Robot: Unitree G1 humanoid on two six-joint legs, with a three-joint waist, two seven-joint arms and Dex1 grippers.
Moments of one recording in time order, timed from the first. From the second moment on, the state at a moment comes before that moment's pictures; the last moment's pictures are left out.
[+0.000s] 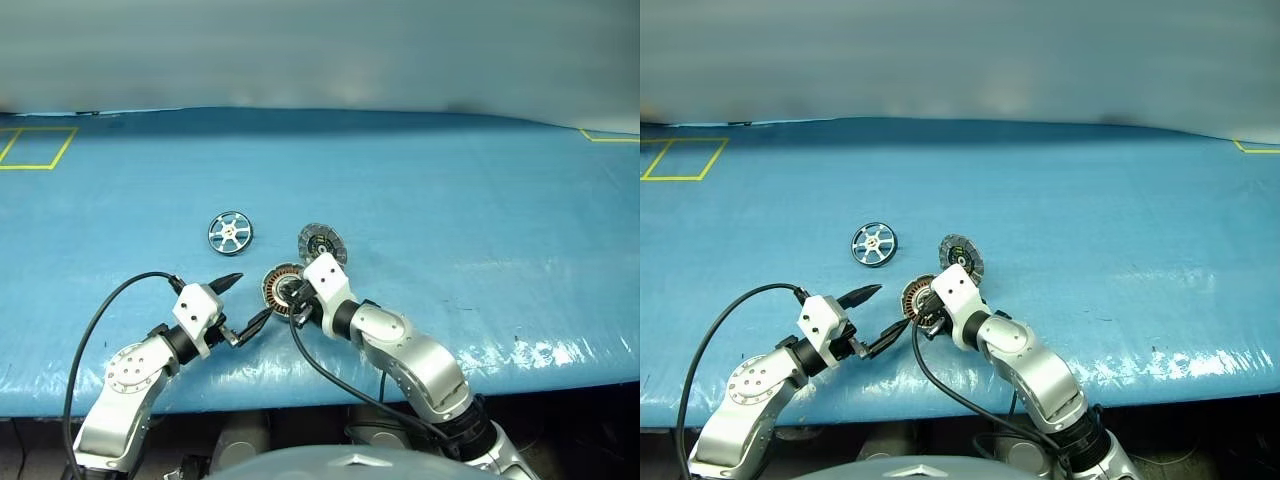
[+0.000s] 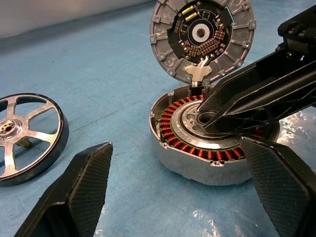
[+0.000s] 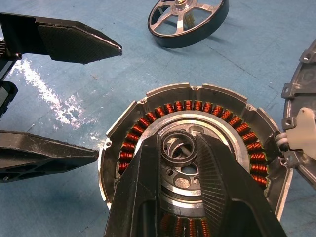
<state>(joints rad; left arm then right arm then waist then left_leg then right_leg) 0.25 0.47 -0.03 -0.32 -0.25 0.08 -0.66 -0.14 -0.16 0.48 -0.40 0.19 0.79 0.28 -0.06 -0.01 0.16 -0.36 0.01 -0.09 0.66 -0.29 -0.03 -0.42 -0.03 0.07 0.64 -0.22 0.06</state>
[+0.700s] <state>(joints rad) 0.25 0.46 -0.03 -0.31 -0.25 0.07 -0.68 -0.14 -0.15 0.46 -0.40 0.18 0.79 0.28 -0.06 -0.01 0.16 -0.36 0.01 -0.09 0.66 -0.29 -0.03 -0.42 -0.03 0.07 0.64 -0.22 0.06</state>
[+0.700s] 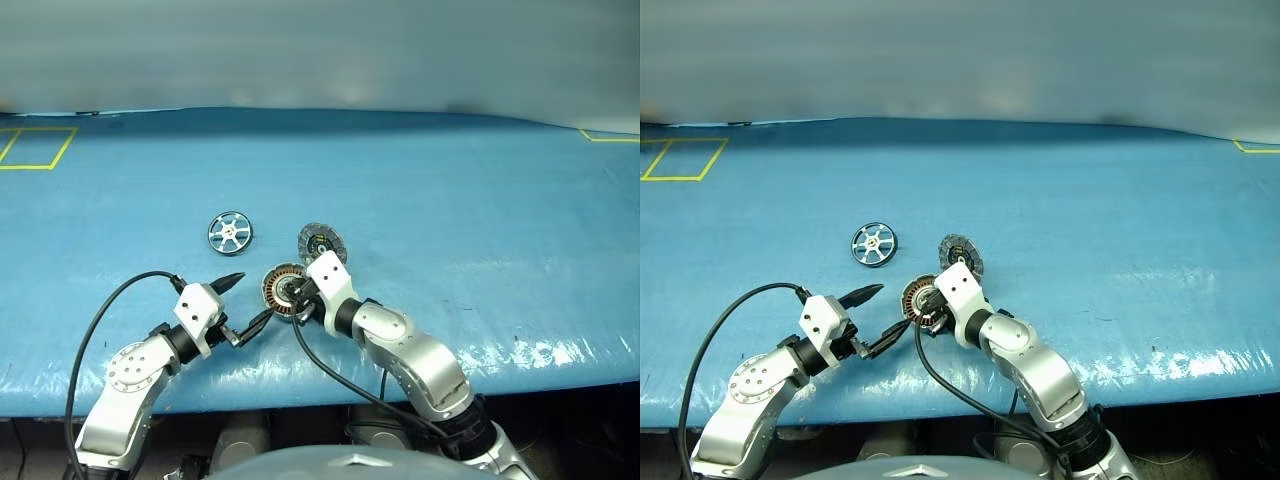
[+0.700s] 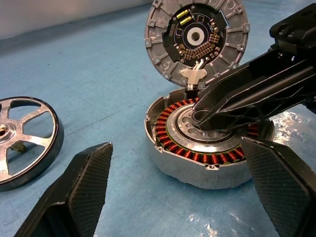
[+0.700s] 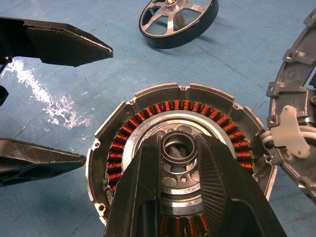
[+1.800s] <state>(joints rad) 0.25 0.43 -0.03 -0.28 -0.24 0.01 -0.68 -0.15 -0.17 0.44 -0.54 0.23 0.94 0.26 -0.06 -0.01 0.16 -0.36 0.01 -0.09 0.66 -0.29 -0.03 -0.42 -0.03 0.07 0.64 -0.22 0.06</state>
